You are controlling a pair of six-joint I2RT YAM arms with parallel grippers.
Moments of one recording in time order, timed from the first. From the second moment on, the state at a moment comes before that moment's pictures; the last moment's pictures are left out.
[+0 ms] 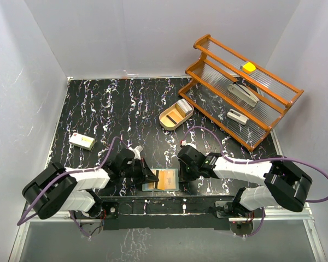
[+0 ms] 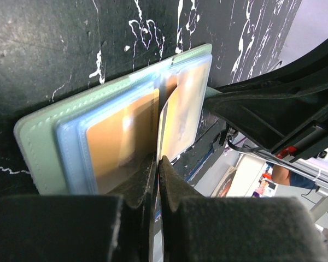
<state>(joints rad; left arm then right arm) -0.76 1.28 0.23 0.33 0.42 -1.12 0.96 1.32 0.60 -0.34 -0.01 0.80</state>
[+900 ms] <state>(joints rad) -0.76 1.31 0.23 0.39 0.40 -1.06 0.96 1.30 0.57 -0.31 0.00 0.84</state>
